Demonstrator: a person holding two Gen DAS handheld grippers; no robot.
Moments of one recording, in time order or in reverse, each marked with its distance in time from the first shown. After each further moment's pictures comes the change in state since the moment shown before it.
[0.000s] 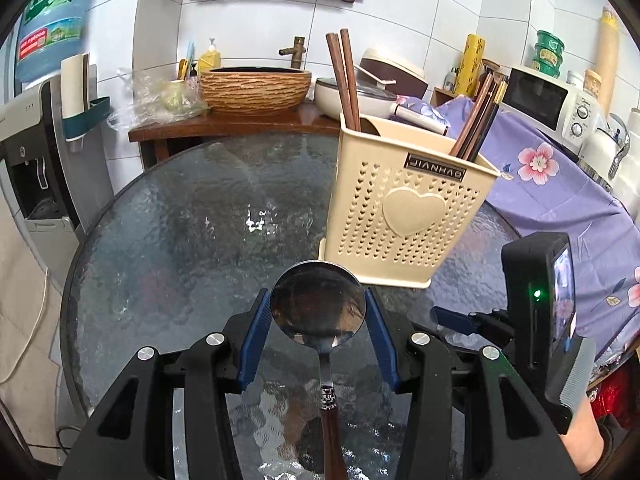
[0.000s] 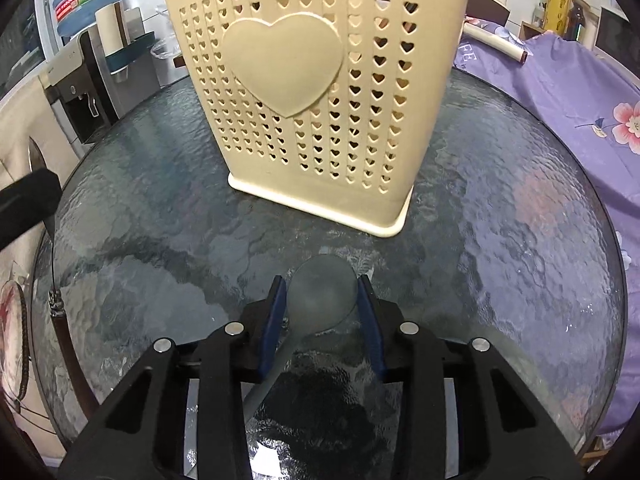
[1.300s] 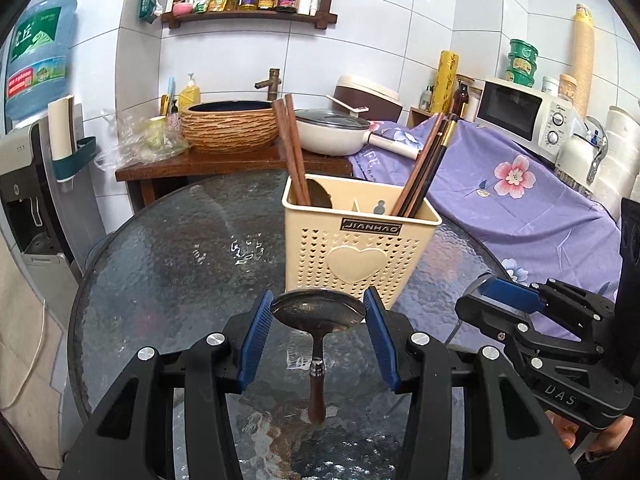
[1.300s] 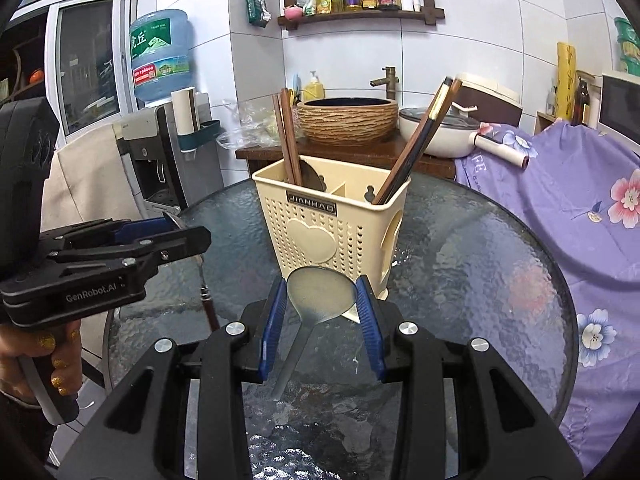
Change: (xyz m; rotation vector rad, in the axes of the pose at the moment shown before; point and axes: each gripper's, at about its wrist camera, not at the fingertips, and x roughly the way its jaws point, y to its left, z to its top) left arm -0.034 -0.033 0.028 0.065 -0.081 -0.041; right arm -0.148 -0.036 0.006 -0.103 -0.352 0.162
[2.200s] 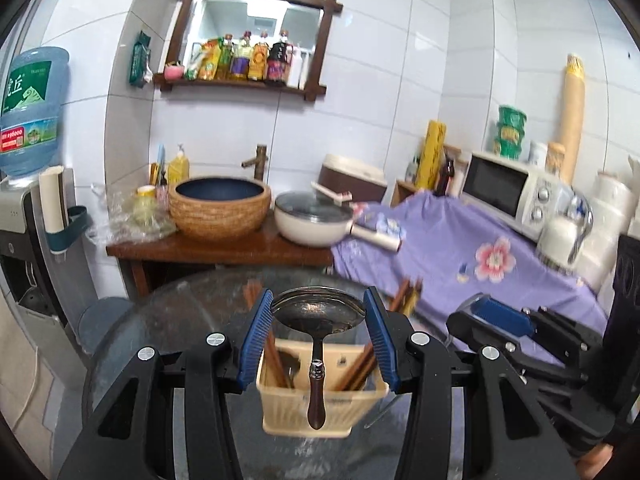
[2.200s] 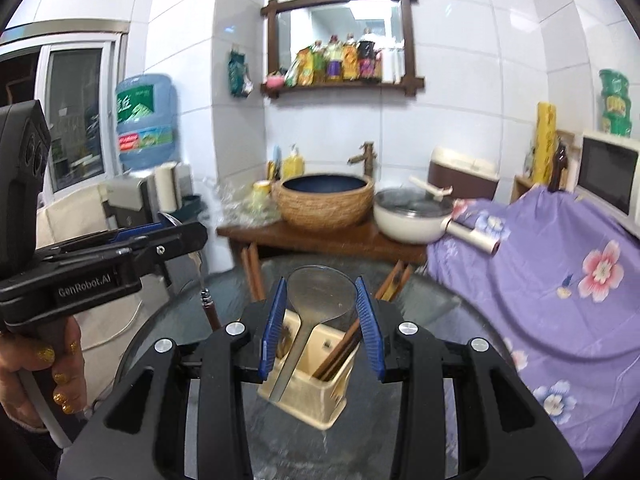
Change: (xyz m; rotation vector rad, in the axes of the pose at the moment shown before) left arm -0.040 -0.017 0.139 -0.027 -0.211 -0.040; right arm -0.049 -0.021 0.138 -0.002 -0.205 -0.088
